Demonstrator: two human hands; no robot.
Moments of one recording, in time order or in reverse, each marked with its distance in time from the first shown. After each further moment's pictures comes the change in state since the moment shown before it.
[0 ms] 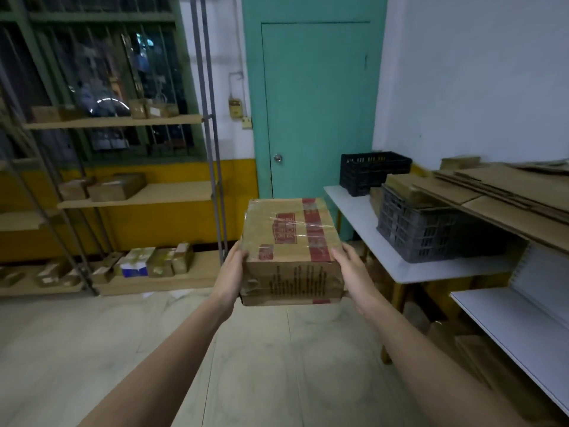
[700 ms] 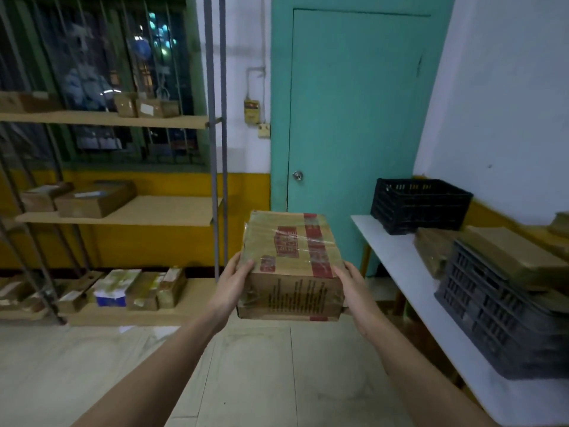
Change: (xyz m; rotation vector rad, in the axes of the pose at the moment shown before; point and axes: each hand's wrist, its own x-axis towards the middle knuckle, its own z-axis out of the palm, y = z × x) left_hand 0.412 -0.013 -0.034 -0.034 -0.010 -0.050; right_hand 0.398 -0.009 0.110 -0.058 -0.046 0.067
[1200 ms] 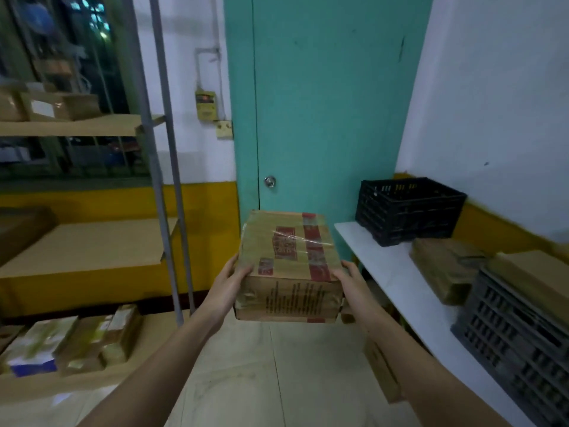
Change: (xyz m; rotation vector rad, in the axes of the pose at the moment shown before) left_hand 0.283 0.029 0.040 0.013 -0.135 0.012; right_hand 0.266 -0.029 -0.002 0.037 0.092 0.067
